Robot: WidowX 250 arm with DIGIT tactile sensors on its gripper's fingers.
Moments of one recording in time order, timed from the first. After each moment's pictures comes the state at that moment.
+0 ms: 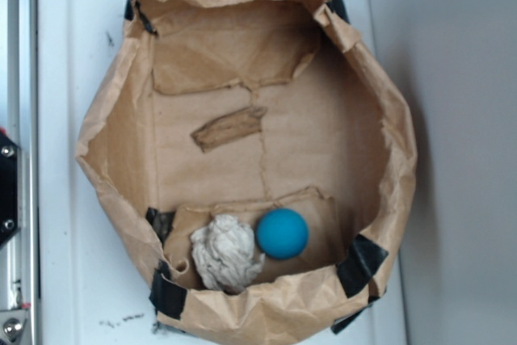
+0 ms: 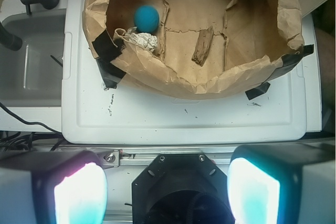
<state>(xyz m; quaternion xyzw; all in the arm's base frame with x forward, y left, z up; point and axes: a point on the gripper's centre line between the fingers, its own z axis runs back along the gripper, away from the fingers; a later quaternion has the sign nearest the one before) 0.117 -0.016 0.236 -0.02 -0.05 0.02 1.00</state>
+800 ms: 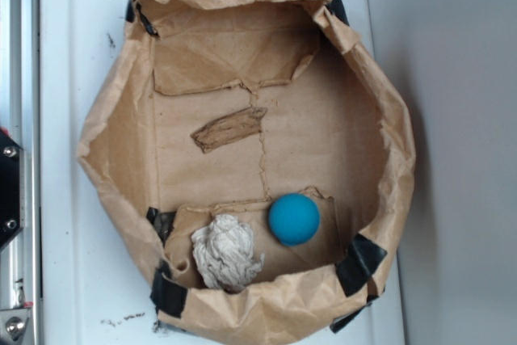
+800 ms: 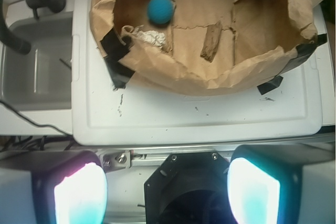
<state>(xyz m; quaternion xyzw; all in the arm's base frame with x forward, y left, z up) 0.115 -0.019 0.229 -0.04 -0.05 0.05 1.00</state>
